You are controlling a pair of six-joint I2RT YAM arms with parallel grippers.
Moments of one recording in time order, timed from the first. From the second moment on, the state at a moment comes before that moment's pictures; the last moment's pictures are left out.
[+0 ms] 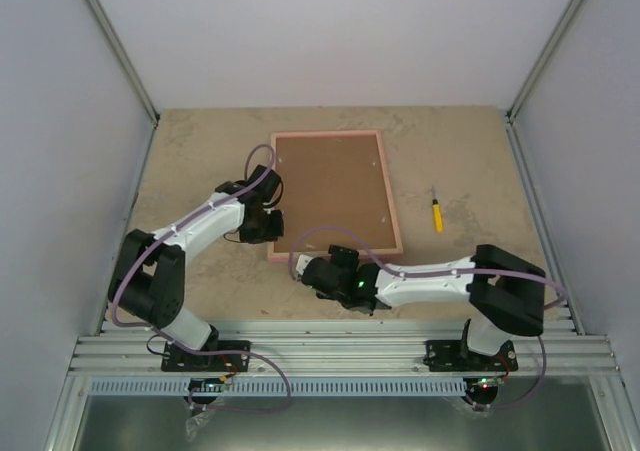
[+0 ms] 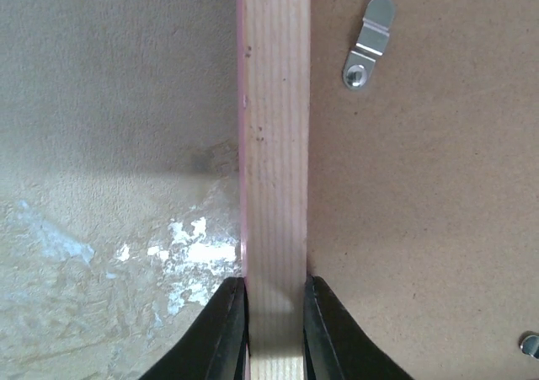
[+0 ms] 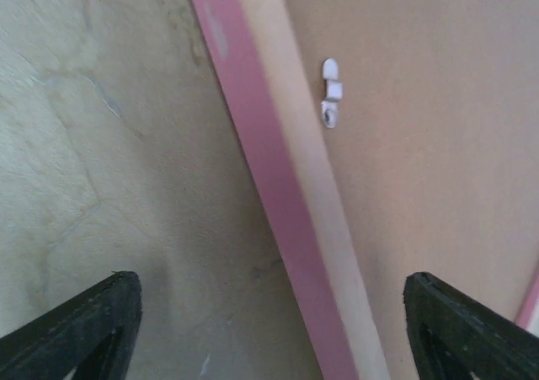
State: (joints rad) left arm -0.44 1.56 1.02 -0.78 0.05 -0.52; right arm 1.26 1.61 0.89 -0.28 0.56 -0.26
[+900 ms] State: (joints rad) left arm -0.44 1.48 1.04 -0.85 0.07 -0.52; right arm 1.27 1.86 0.79 0.44 0.99 -0.85
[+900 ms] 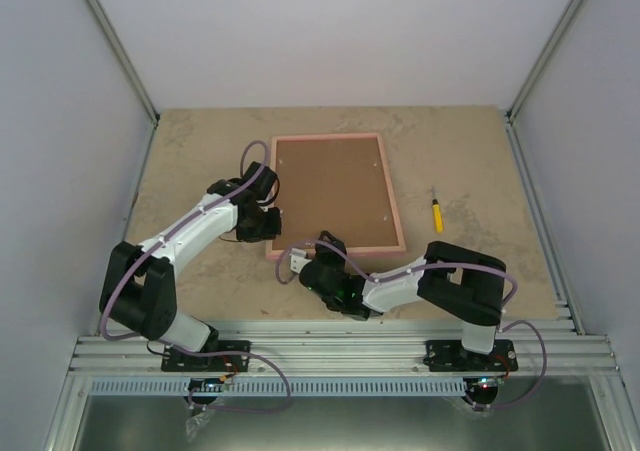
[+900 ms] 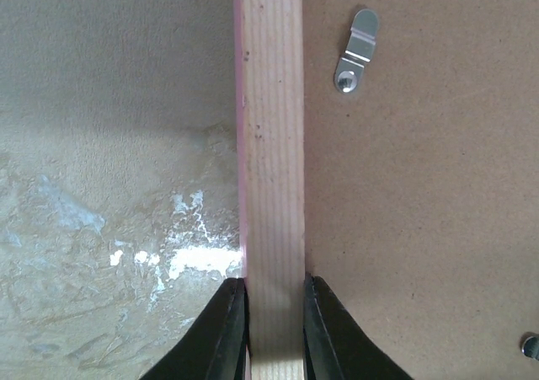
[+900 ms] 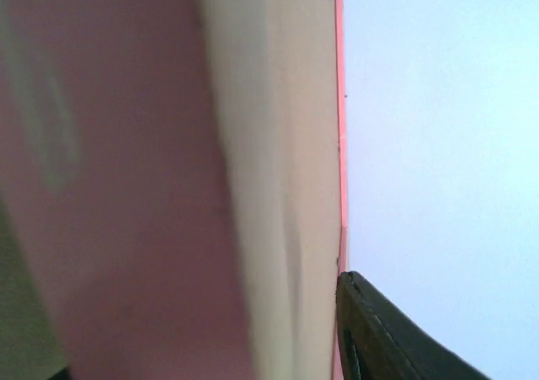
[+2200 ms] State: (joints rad) left arm -0.23 0.86 1.03 -0.69 -0.11 -0.78; right arm 1.25 1.26 0.75 0.31 0.80 -0.74
